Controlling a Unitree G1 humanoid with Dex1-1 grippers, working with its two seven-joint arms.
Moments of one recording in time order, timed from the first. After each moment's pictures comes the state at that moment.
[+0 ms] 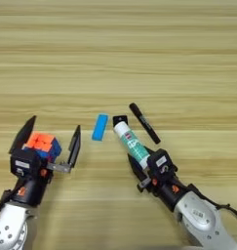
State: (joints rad) left arm 0.46 0.18 -0.01 -0.25 -0.27 -0.43 -0.35; right arm 0.32 -0.10 0.49 -0.35 -0.07 0.12 0.23
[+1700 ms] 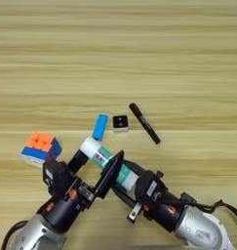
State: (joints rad) left arm 0.58 0.20 -0.18 -0.47 -0.60 -0.07 -0.59; right arm 0.33 -0.24 0.64 -0.43 -0.09 -0.08 0.36
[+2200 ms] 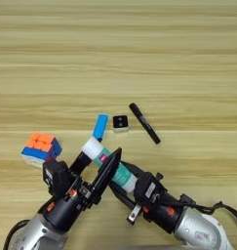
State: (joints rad) left arm 0.58 0.18 -0.18 -0.48 -0.60 -0.08 -0.61; right arm 0.33 -0.24 0.64 -0.41 -0.10 -0.08 0.35
